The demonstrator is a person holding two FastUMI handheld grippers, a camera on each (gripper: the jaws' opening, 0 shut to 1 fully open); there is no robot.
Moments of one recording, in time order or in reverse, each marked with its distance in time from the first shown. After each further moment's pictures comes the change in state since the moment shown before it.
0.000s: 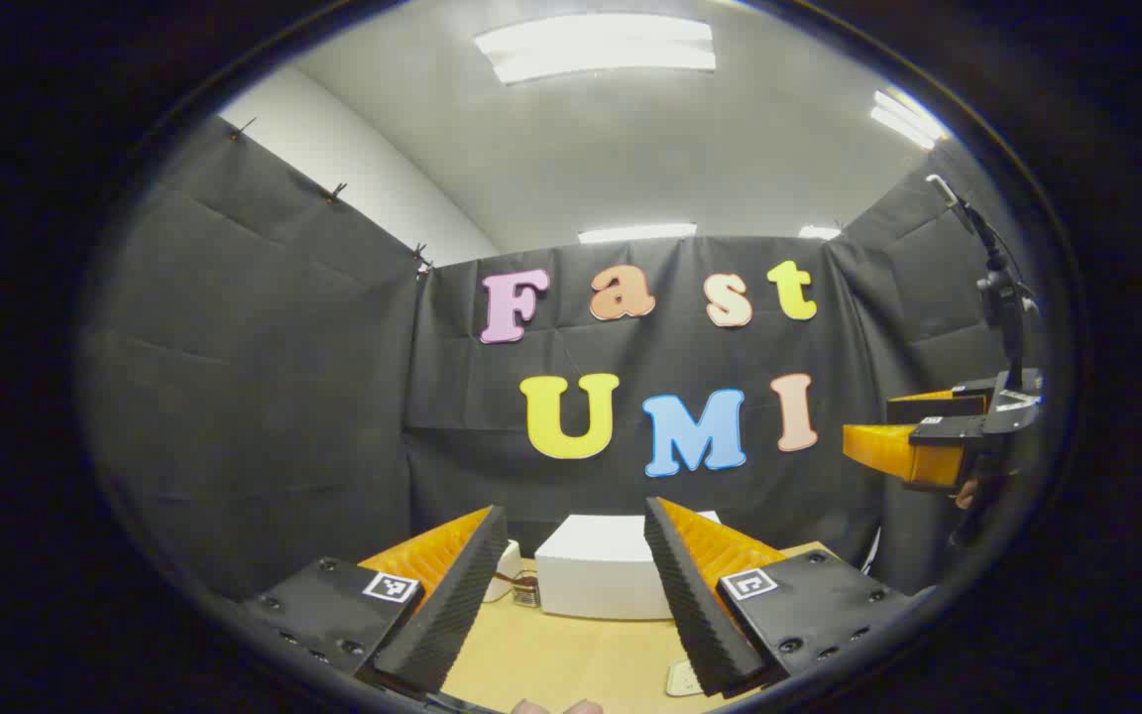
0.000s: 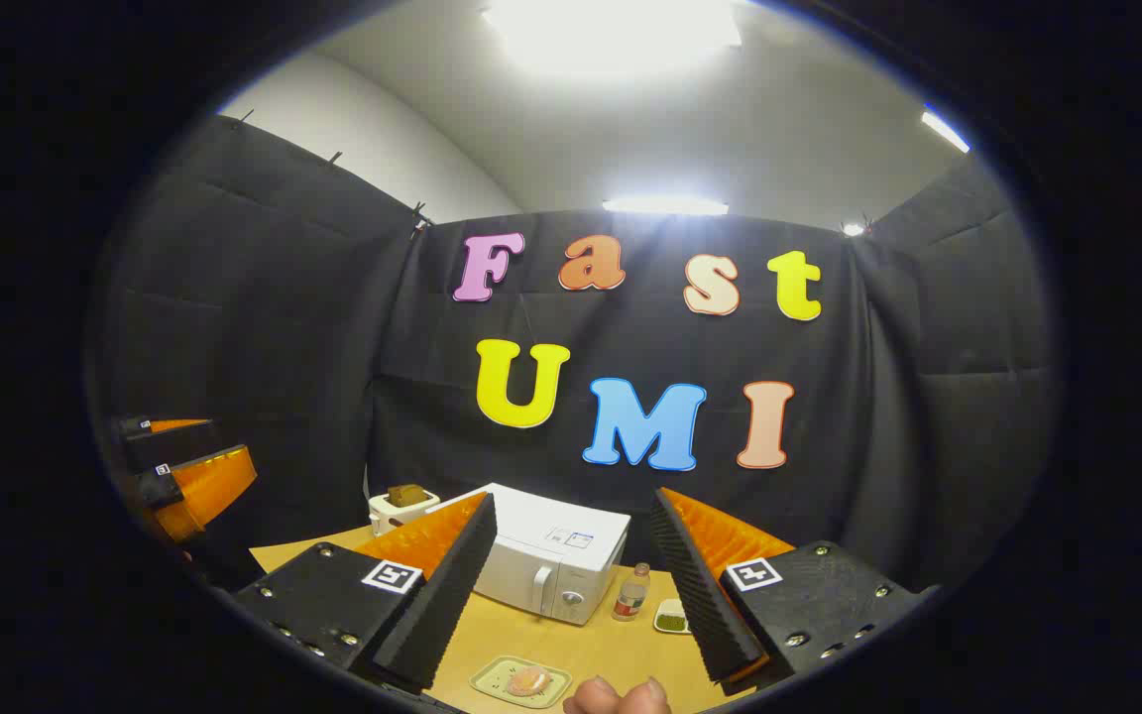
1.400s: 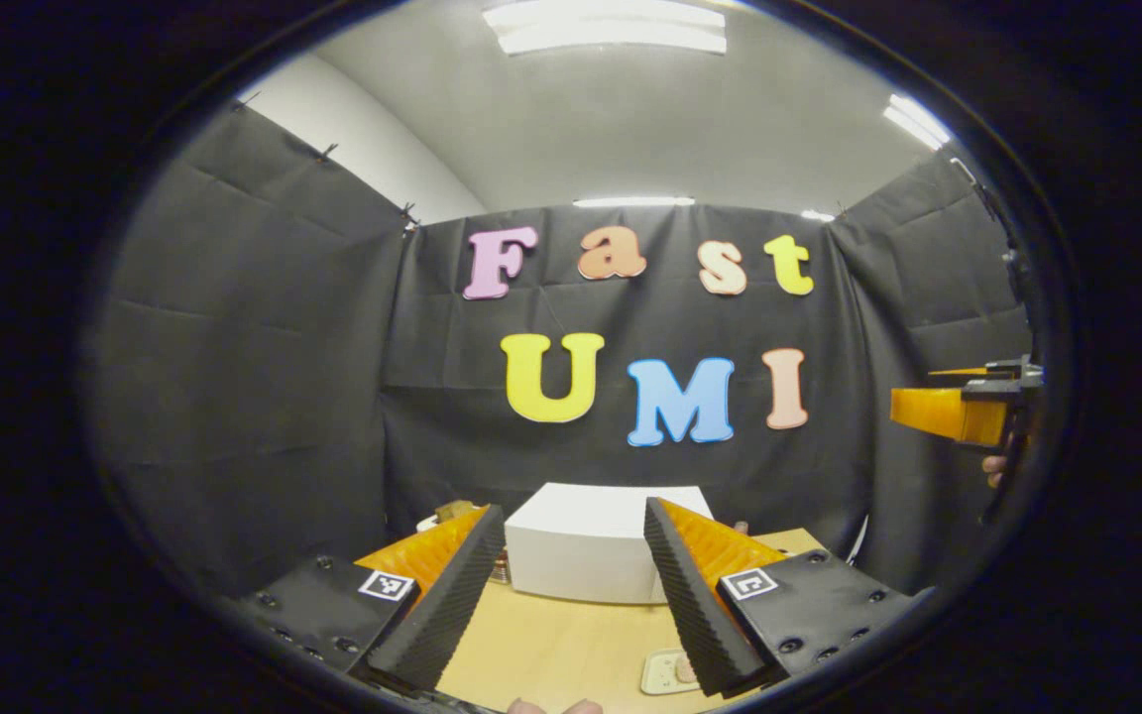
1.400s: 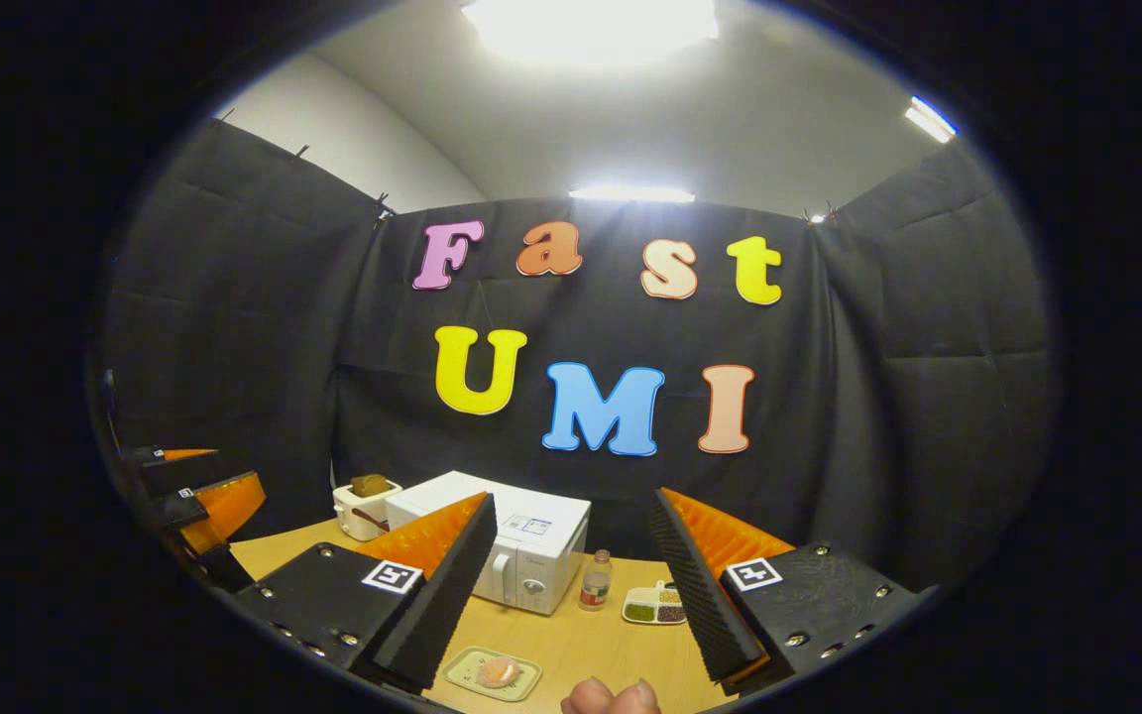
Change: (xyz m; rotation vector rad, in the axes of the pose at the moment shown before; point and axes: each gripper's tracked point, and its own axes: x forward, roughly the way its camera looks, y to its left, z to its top) left arm 0.049 -0.056 -0.070 -0.021 0.117 -0.048; right arm 0.000 -0.056 -0.027 0.001 0.035 -0.086
